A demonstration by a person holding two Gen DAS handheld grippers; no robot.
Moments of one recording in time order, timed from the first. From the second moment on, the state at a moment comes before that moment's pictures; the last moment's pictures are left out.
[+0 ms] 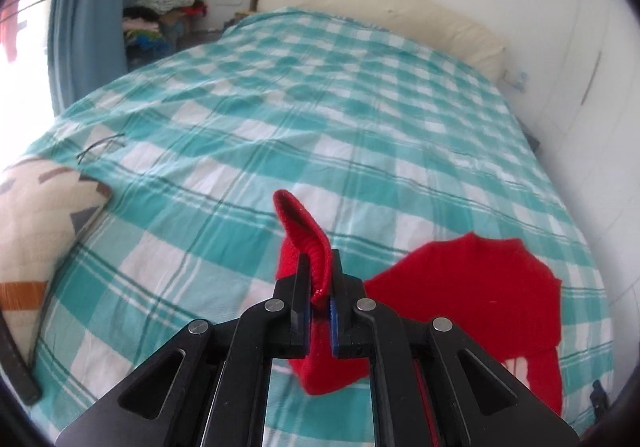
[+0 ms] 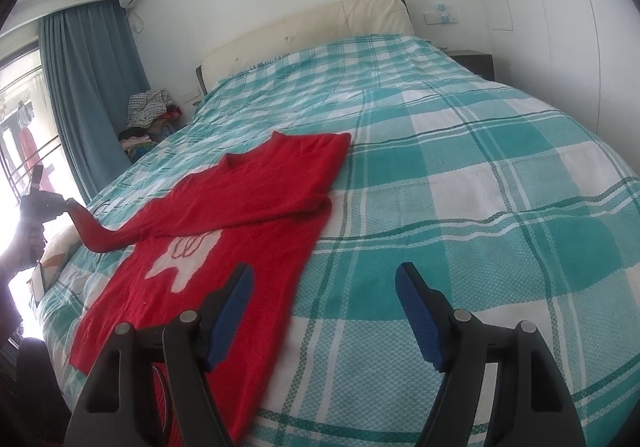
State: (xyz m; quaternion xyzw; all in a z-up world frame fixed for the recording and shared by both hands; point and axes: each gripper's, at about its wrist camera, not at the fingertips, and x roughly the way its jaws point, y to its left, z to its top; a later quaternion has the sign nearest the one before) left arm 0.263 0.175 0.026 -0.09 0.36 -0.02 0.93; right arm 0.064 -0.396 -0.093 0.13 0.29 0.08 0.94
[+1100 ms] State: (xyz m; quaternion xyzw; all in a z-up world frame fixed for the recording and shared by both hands) left arm 0.105 0.082 -0.068 0.03 0.42 -0.05 0.90; right arm -0.009 -0.393 0.013 -0.05 0.18 0.07 0.98
